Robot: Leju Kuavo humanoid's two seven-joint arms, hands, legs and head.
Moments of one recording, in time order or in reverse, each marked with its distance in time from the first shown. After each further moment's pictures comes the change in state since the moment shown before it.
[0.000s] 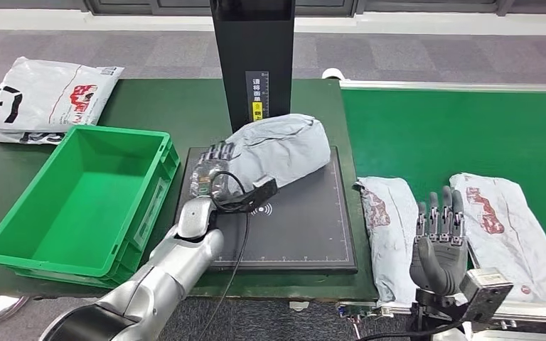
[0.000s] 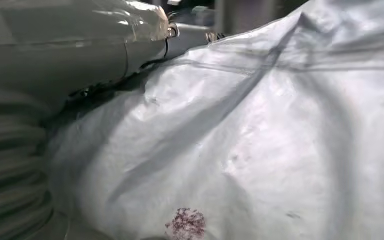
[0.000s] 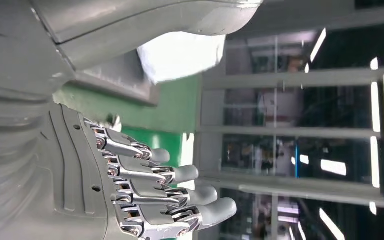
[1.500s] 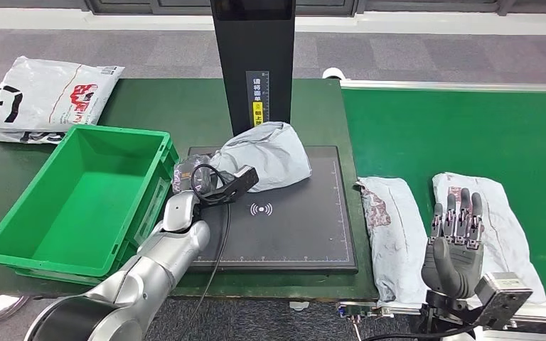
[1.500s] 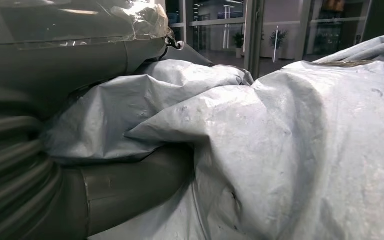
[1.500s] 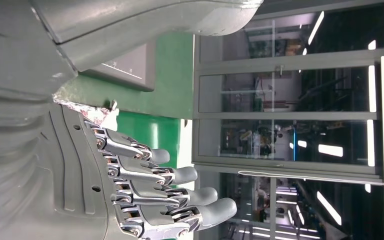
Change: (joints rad) left arm -0.046 0.023 0.118 0.079 -0.023 0.042 -0.023; right arm 0.007 0.000 -0.021 -0.039 -0.016 -0.020 0.013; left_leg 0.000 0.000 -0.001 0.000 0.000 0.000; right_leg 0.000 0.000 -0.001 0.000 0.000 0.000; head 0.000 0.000
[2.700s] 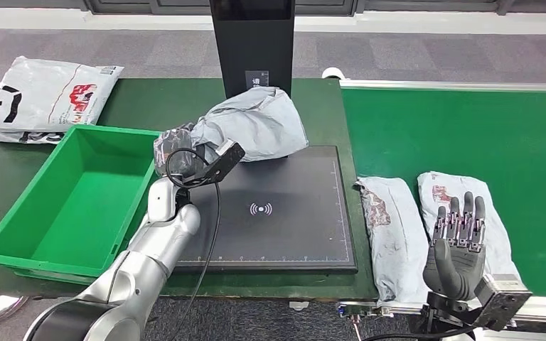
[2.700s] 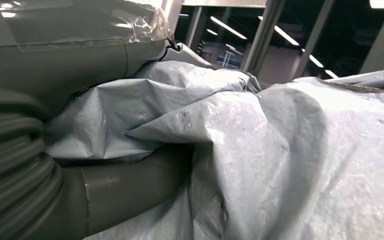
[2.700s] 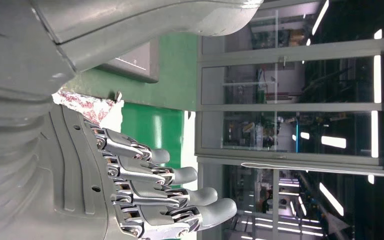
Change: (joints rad) left arm 0.014 0.007 0.085 -0.180 0.067 0.175 -0.176; right arm 0.000 0.000 -0.013 0.021 0.006 -0.024 -0.018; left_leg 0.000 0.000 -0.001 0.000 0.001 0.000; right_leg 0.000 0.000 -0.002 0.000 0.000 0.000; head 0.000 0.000
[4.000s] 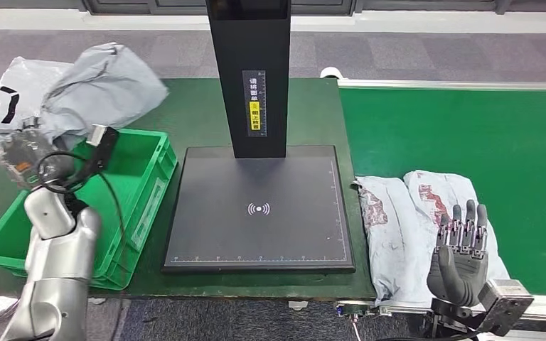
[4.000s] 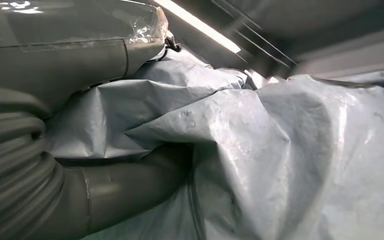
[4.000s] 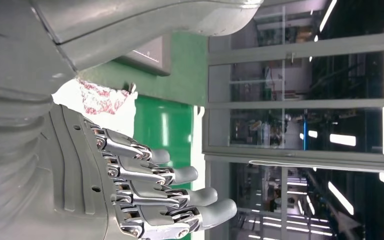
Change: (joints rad) left arm 0.199 0.288 0.231 -0.490 -0.171 0.040 0.179; right arm 0.001 0.000 -0.065 0.040 0.001 0.060 -0.023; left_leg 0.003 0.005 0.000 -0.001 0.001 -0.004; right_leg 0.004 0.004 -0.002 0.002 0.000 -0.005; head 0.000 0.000
